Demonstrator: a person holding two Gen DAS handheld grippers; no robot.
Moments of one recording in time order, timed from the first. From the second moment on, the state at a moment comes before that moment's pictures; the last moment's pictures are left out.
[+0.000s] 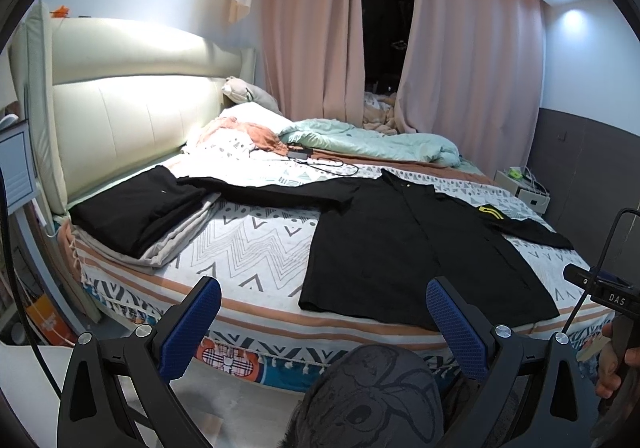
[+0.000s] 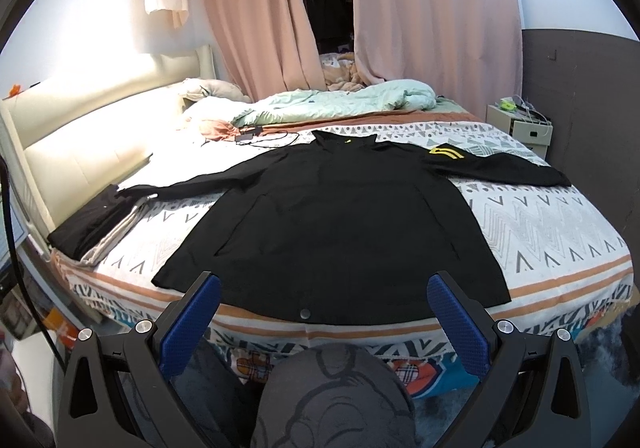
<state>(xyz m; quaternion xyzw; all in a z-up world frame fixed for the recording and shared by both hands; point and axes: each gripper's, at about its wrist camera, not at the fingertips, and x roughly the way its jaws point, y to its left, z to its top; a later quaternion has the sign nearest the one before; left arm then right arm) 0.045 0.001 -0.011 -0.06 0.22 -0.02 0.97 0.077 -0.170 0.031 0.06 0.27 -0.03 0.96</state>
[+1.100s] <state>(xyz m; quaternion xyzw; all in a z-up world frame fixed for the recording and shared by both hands) 0.276 0.068 -0.026 -0.09 0.30 0.08 0.94 0.352 -0.147 0.009 0.08 0.32 0.04 0.94</state>
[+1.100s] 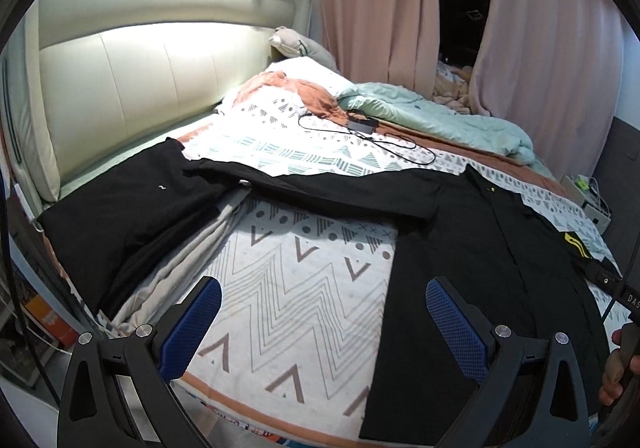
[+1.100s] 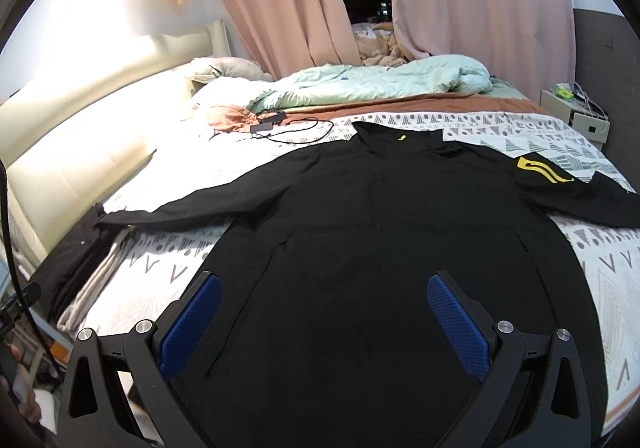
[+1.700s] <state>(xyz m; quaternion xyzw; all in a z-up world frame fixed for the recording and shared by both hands) 0.357 0.153 -0.017 -0.10 0.33 0.15 0.93 0.513 -0.091 0.007 0.07 0.33 0.05 0.94</state>
